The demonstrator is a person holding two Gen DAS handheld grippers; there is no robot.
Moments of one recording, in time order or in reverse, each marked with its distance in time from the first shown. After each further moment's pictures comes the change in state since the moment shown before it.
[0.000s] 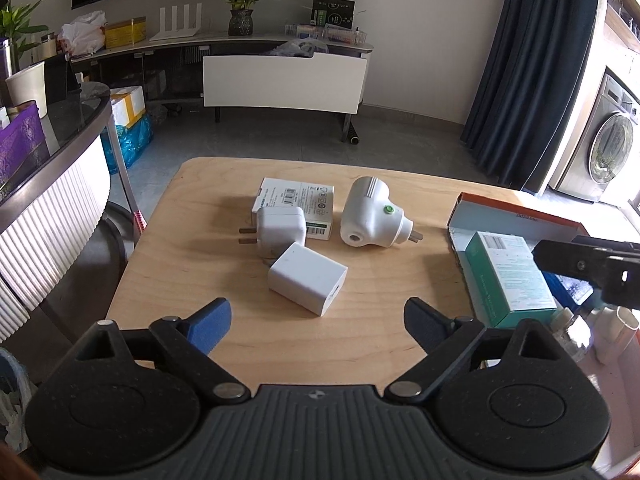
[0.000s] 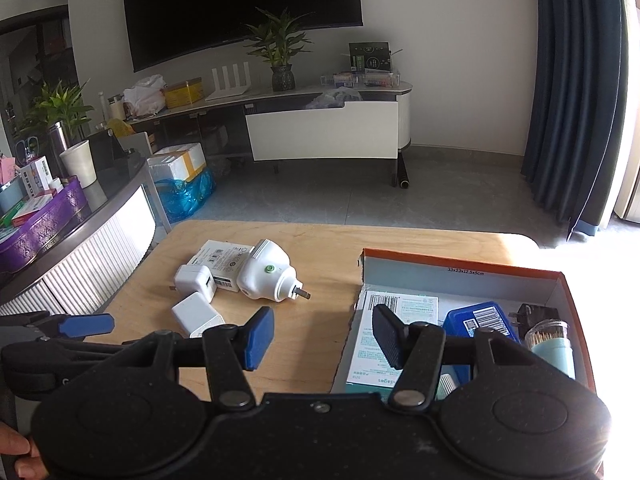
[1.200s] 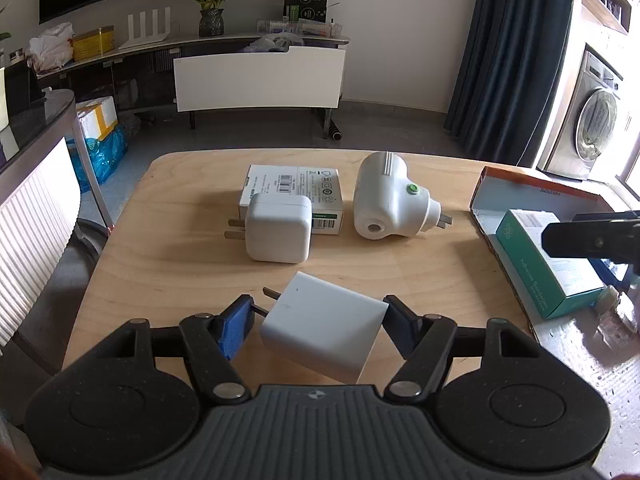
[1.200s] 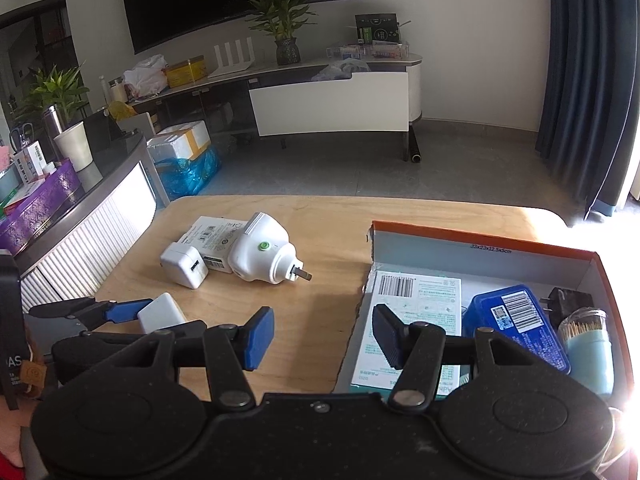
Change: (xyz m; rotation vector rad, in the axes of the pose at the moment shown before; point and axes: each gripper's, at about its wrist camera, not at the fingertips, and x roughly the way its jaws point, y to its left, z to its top) left arm 0.034 0.010 -0.010 0.071 -0.024 -0.063; right arm 0.047 -0.002 -0.001 -0.019 0.073 0.059
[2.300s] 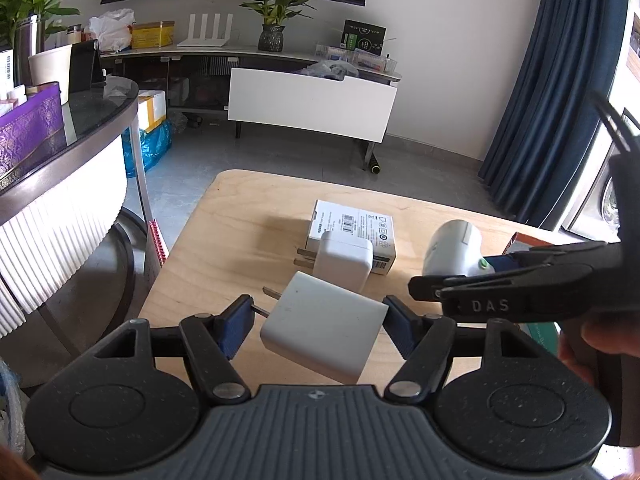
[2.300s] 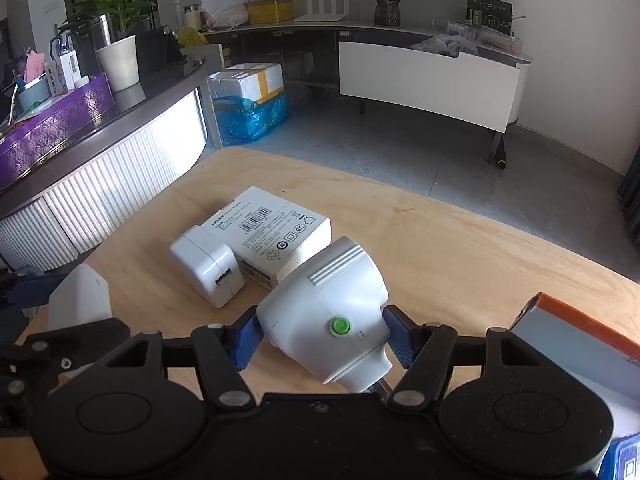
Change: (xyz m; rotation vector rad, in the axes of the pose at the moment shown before) left arm -0.020 0.029 0.013 -0.157 -0.072 0.068; right arm 0.104 0.043 0.025 -0.204 0.095 0.105
